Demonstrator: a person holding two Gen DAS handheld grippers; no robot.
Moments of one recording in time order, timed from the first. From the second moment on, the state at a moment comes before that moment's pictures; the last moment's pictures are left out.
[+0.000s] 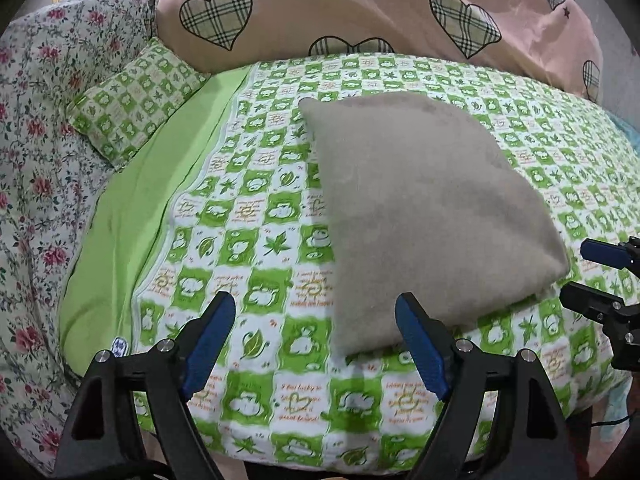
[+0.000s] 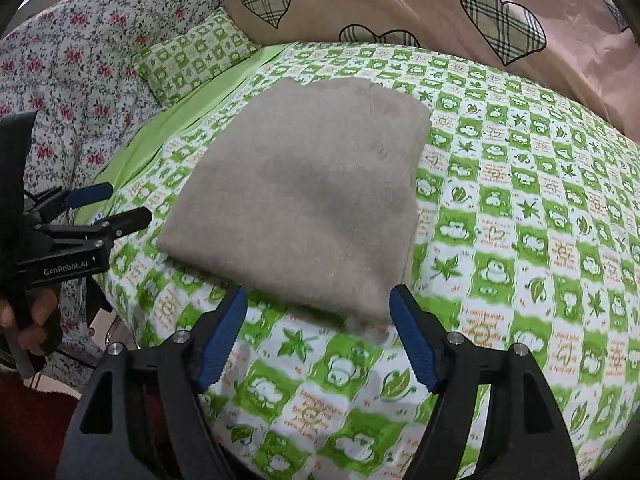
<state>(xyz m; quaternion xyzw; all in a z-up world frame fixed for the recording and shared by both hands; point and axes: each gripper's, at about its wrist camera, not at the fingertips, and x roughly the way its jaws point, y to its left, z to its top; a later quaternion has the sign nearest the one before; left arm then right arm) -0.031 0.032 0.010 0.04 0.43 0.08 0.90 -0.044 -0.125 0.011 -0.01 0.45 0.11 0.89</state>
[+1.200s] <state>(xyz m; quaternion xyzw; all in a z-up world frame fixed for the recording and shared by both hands) 0.066 0.087 0.004 -0.07 0.45 0.05 0.89 0.069 -0.195 0.007 0.17 0.44 0.10 0.88</state>
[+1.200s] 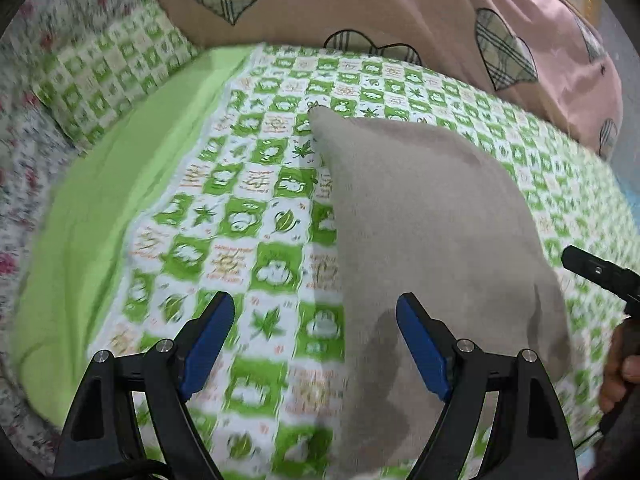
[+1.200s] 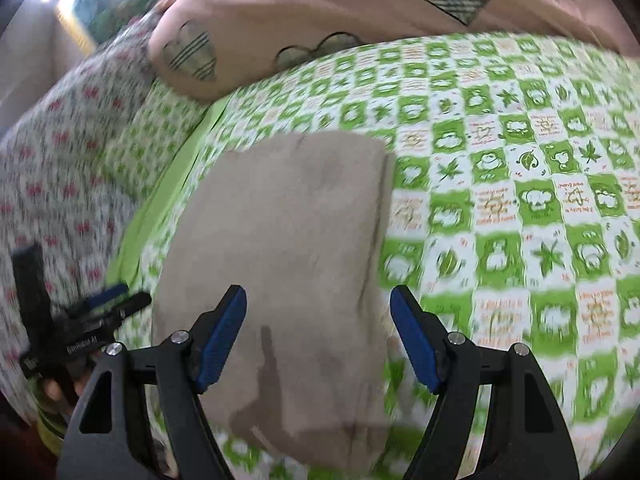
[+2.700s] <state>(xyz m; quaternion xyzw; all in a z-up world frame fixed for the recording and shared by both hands) 0.136 0.097 0.005 -0.13 0.43 0.03 0.89 0.127 -0.221 -0.005 0.20 0.43 0.05 0.88</state>
